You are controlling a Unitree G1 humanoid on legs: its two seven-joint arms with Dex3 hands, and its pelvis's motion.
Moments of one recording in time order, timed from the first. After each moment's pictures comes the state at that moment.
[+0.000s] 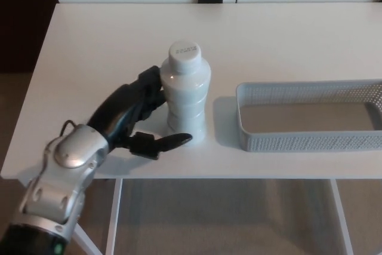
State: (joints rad) left_arm -0.35 0.27 -0.21 0.25 -0.04 0.12 -0.33; right_arm 0.32 -0.26 -0.44 0.37 0.36 0.15 0.29
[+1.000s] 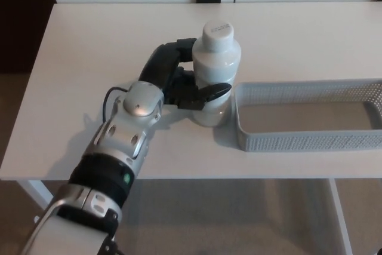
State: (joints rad) left_arm -0.75 0.06 -0.18 0.80 0.06 0.12 -0.01; right_arm 0.29 -0.25 -0.41 0.27 0.40 0.22 0.30
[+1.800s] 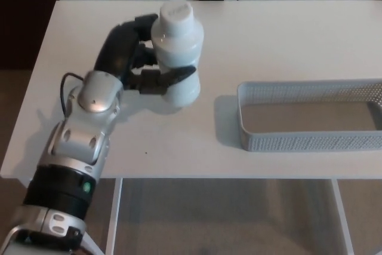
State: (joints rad) left_arm -0.62 0.18 -0.09 0.41 0.05 0.20 -0.06; right_arm 0.31 -0.28 -0.40 0.26 0.40 0.25 0.30
